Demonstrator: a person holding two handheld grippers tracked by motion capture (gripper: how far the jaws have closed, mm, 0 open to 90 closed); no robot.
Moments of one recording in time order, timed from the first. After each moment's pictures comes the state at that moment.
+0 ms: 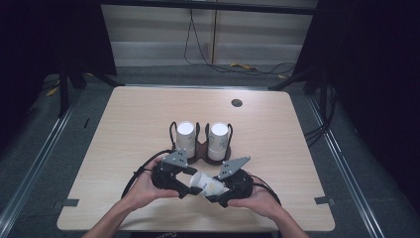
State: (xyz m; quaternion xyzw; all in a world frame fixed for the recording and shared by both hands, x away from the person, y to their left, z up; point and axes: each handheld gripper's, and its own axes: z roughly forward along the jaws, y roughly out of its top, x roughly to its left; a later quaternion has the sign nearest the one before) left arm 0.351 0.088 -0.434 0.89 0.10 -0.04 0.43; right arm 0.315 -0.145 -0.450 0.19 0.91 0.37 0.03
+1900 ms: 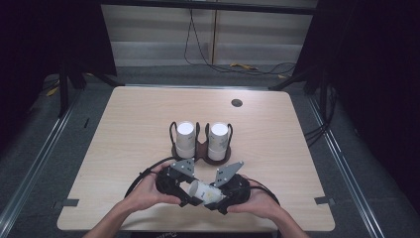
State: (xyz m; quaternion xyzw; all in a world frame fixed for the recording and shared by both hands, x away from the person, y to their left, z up) left arm 0.343 0.074 -0.444 0.92 0.06 -0.08 0.37; right arm 0.307 -0.136 -0.454 0.14 0.93 0.34 0.02
